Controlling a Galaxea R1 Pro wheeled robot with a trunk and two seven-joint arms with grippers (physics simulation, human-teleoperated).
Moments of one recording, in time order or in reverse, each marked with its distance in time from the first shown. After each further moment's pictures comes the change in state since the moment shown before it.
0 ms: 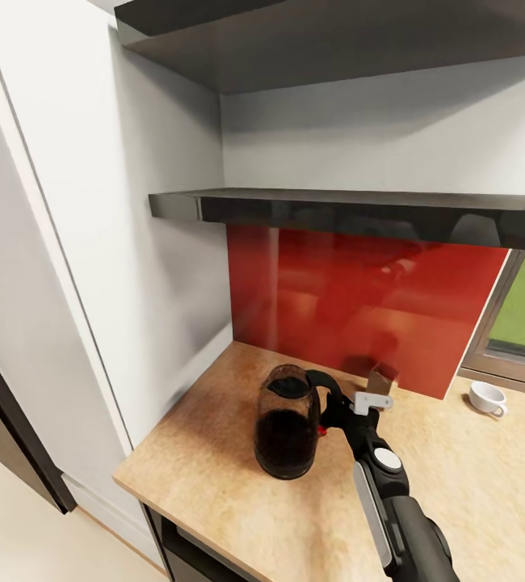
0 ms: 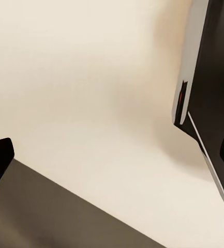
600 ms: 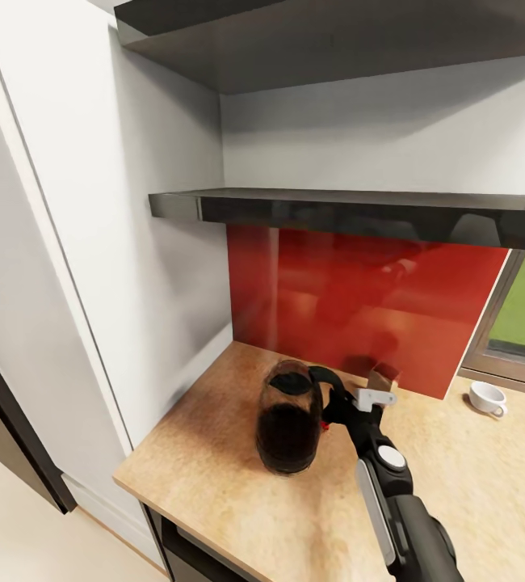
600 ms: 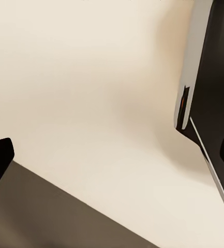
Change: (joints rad) left arm -0.003 0.005 0.002 -0.002 -0.001 -0.010 0.000; right arm 0.000 -0.007 -0.003 -0.030 -0.006 0.000 0.000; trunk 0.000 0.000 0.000
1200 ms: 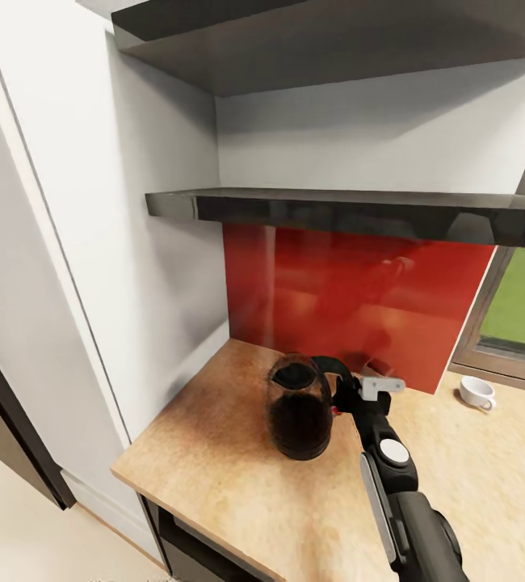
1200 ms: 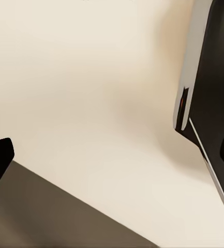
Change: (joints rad) left arm -0.001 -0.001 0.000 -0.001 -0.001 0.000 0.000; right arm 0.000 0.004 0.003 -0.088 0.143 0.000 -0.007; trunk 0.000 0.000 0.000
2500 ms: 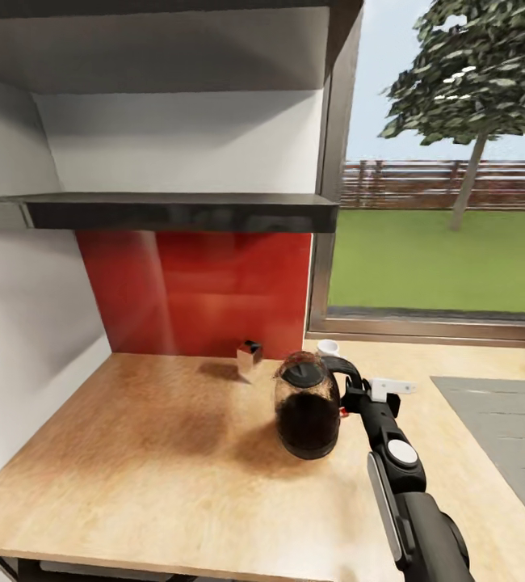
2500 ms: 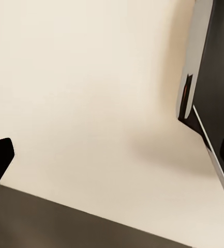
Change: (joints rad) left arm 0.021 0.002 -0.001 0.005 0.003 0.013 0.000; right arm 0.001 -0.002 -0.046 -0.003 0.000 0.001 0.000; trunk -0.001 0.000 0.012
